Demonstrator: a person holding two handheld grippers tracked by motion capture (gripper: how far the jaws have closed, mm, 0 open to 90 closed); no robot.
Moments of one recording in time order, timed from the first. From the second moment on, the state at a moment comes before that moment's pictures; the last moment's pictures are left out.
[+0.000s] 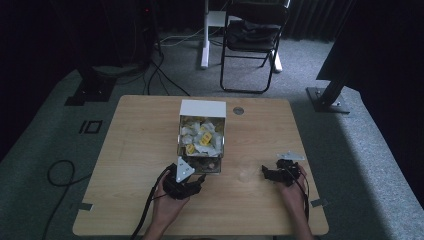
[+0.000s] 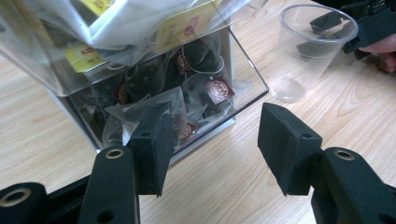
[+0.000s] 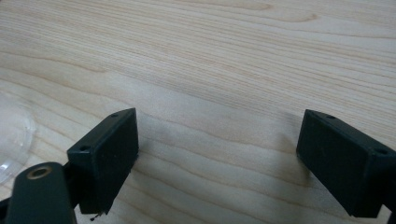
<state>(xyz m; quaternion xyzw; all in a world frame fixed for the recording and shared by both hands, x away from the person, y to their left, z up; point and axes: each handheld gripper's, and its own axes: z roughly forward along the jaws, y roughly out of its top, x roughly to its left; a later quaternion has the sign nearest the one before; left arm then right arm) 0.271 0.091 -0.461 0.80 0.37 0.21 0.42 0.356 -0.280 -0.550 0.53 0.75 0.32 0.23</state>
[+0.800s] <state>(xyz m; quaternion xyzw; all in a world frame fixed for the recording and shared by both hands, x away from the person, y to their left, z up) 0.278 0.073 -0.474 0.82 0.35 0.20 0.41 0.356 -0.280 -0.550 0.53 0.75 0.32 0.23</state>
